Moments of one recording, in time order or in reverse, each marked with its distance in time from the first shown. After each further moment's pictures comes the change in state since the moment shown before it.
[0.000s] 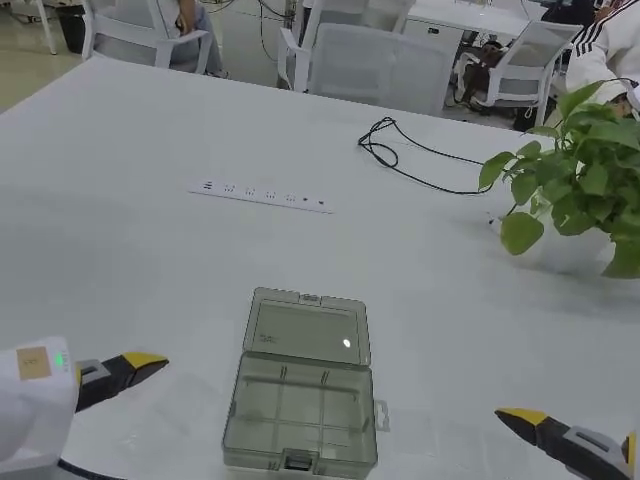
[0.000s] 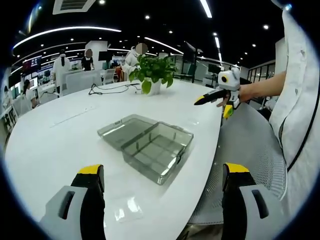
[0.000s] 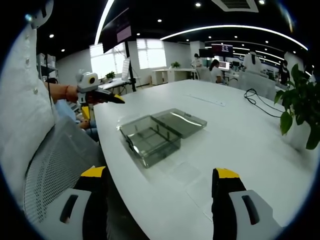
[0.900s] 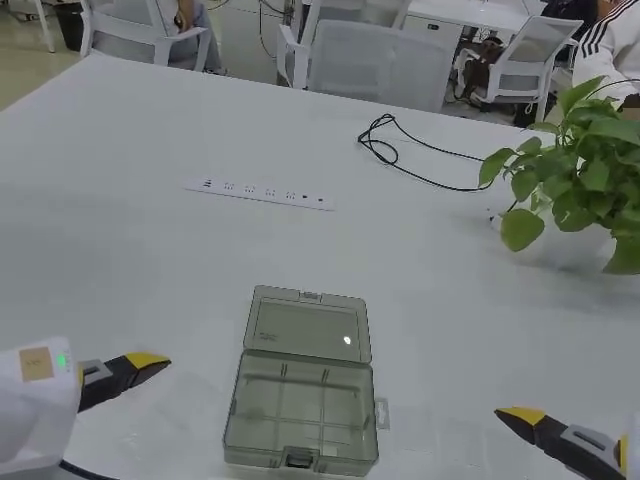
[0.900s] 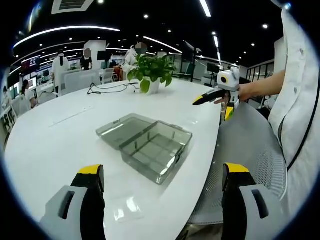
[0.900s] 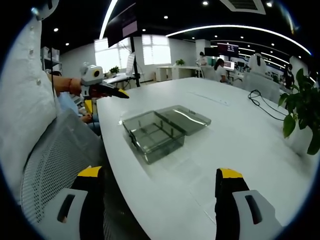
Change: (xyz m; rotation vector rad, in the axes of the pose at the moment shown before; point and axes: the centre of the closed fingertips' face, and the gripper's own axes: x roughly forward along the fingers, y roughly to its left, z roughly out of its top) left arm 0.001 -0.001 -0.002 0.003 0.006 -0.010; right arm 0.003 0.005 -0.006 -0.038 0.024 0.023
